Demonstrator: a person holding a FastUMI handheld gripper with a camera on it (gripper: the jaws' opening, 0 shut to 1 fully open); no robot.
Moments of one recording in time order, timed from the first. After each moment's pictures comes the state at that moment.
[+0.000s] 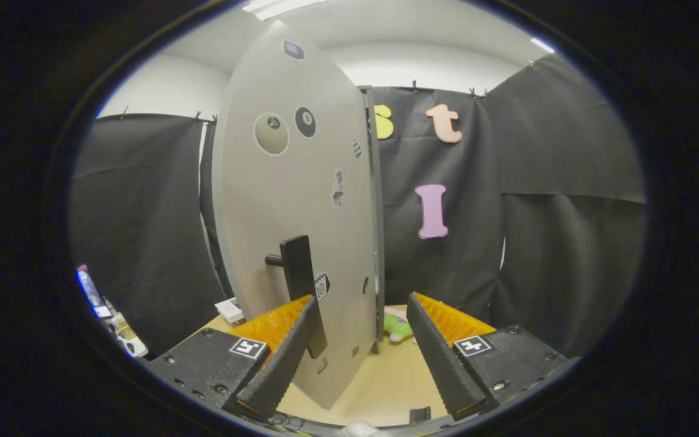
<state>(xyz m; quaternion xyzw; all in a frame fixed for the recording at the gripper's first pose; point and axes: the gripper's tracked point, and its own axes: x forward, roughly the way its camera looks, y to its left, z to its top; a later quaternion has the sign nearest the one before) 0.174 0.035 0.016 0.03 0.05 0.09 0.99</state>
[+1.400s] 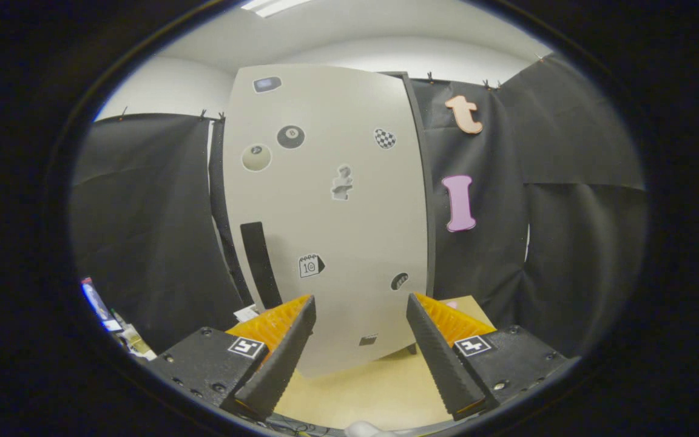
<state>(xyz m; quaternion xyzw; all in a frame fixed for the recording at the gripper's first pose) 0.196 0.133 0.023 0.05 0.06 0.10 0.99</state>
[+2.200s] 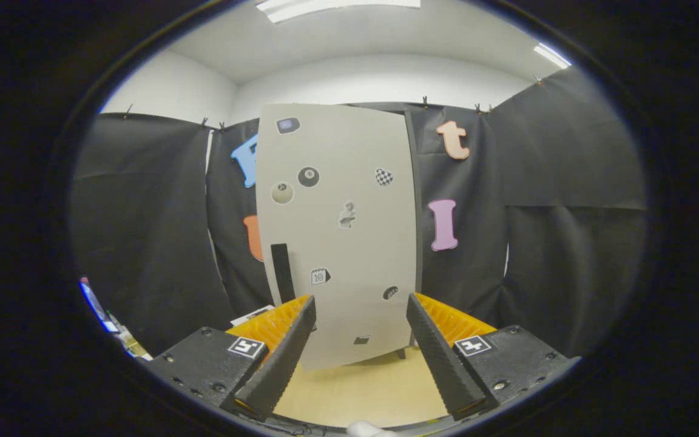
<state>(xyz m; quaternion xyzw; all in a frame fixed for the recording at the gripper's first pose) 0.121 0.147 0.068 0.03 0.02 0.06 1.00</state>
